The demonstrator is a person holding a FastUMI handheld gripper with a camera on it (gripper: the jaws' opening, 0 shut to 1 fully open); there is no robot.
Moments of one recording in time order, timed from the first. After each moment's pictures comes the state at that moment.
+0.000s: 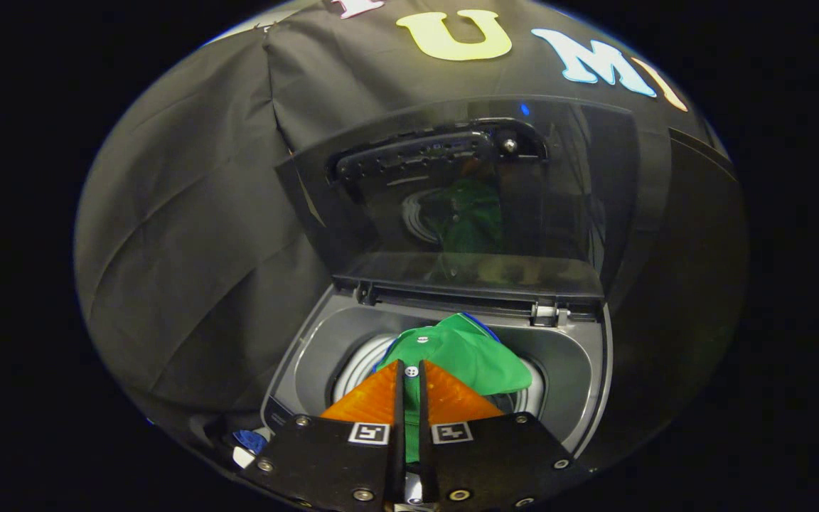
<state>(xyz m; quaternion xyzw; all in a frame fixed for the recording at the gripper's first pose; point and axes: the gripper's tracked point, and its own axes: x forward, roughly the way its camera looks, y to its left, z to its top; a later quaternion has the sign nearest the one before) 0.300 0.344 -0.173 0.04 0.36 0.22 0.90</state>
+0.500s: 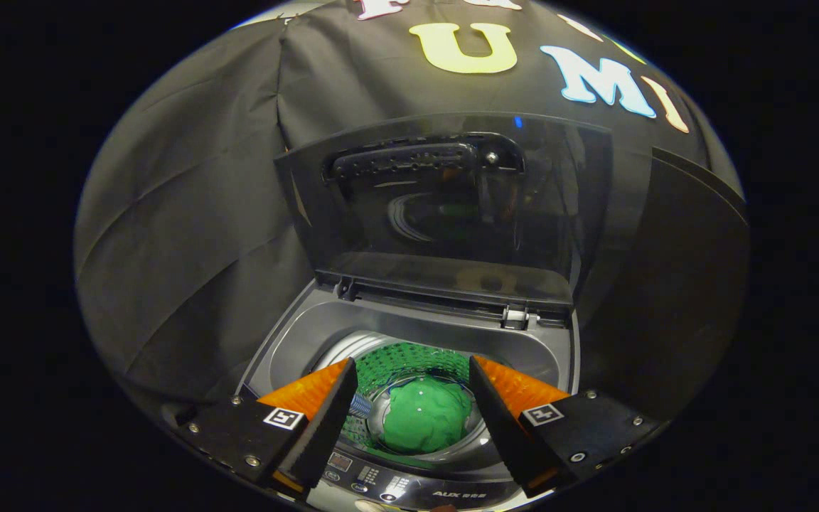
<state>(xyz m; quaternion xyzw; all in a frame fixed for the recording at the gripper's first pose) 0.292 0.322 -0.166 -0.01 0.33 0.20 0.92</state>
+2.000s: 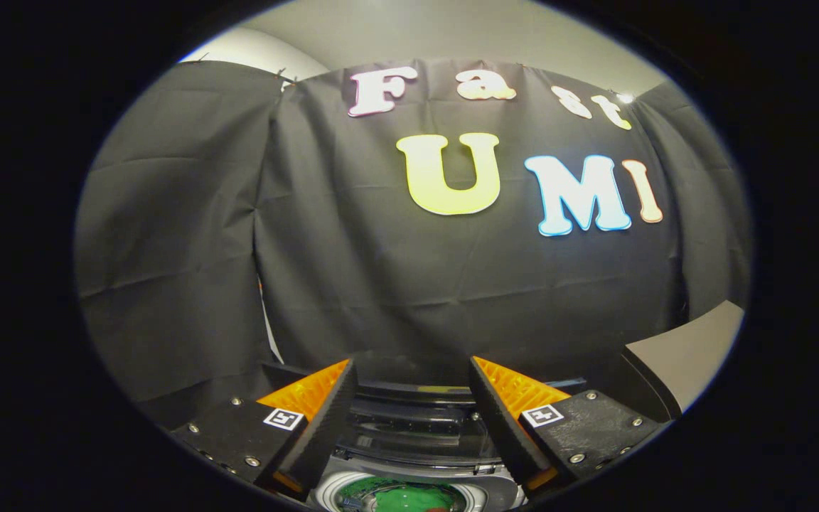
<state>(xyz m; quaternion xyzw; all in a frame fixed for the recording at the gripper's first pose) 0.435 0.346 0.023 0.02 0.09 0.11 0.99</state>
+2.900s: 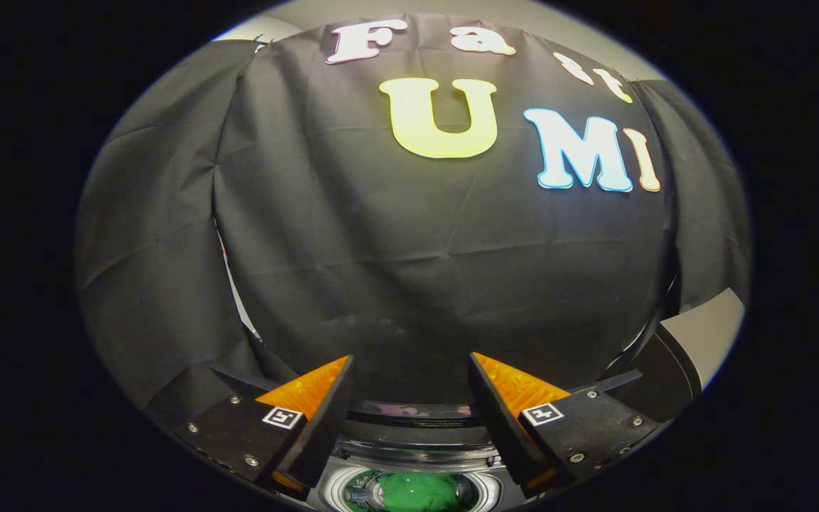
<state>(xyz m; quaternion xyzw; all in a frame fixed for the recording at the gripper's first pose) 0.473 0.370 -0.024 0.01 0.19 0.07 0.98</state>
